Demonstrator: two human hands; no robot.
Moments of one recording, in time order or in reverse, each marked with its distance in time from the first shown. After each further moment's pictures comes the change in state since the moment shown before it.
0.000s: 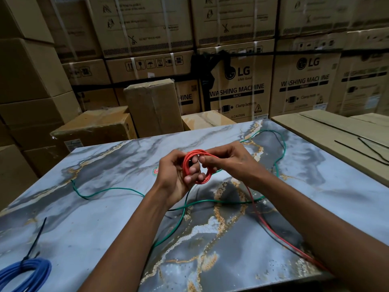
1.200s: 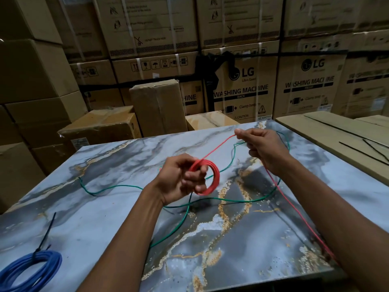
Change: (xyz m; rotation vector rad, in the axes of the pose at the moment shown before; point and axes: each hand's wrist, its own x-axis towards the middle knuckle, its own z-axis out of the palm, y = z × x) left_hand -0.007 0.011 -0.015 0.105 -0.295 -0.228; right_hand 0.006 0.001 -0.053 0.194 0.340 0.154
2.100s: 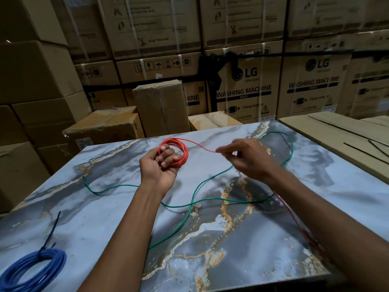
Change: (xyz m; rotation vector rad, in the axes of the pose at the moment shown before) left_hand 0.004 0.012 -0.032 -0.562 0.385 0.522; right_hand -0.006 0.010 0.028 -0.948 -0.166 -0.578
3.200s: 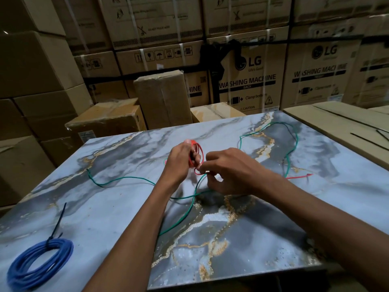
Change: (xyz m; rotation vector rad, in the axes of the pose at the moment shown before) left_hand -0.009 -0.031 0.003 1.296 -0.016 0.221; right_hand -0.013 -0.055 0.021 -0.231 -0.193 -0.398
